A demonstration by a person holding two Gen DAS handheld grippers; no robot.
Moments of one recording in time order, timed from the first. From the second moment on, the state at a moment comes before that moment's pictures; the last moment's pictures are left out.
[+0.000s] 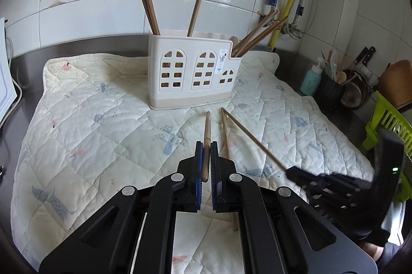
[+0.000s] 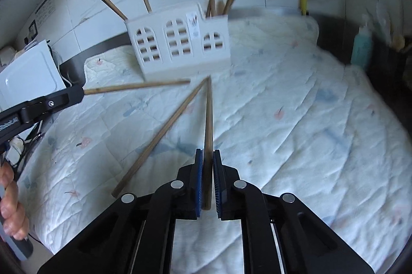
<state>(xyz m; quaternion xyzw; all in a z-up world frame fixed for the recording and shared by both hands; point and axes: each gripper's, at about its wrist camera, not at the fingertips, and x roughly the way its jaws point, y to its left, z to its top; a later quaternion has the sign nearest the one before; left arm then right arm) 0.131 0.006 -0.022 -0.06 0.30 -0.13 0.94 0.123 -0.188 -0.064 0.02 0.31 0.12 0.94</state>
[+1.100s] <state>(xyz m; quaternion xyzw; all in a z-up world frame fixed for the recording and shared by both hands) 0.161 0.034 0.080 -0.07 0.22 -0.12 0.96 0.184 -0.196 0.143 -0.06 0.20 0.24 0.95</state>
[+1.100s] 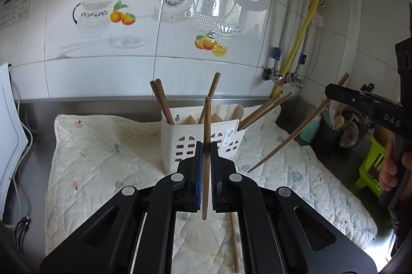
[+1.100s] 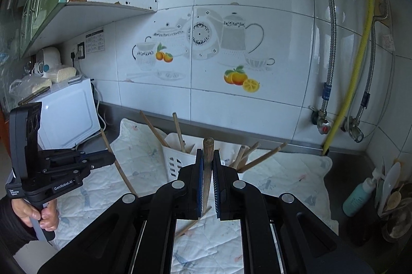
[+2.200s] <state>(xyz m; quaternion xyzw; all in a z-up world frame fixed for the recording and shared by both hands) 0.210 0.016 0.215 -0.02 0.05 -0.09 0.99 0.248 -0.194 0.201 -0.07 0.16 0.23 0.96</state>
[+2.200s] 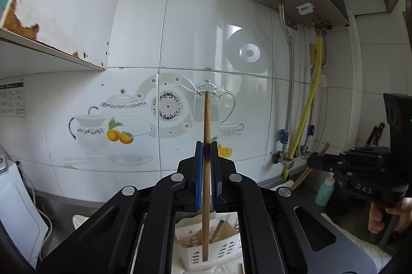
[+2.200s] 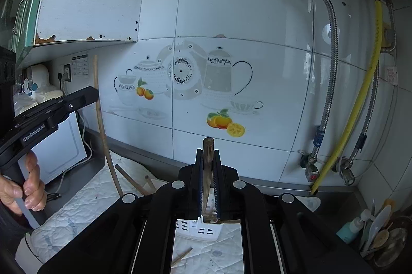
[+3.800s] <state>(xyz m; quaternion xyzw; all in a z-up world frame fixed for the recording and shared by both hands) 0.200 0.043 0.133 -0.03 0.11 -0.03 0.99 0.214 -0.200 0.117 -0.03 0.20 0.20 0.96</state>
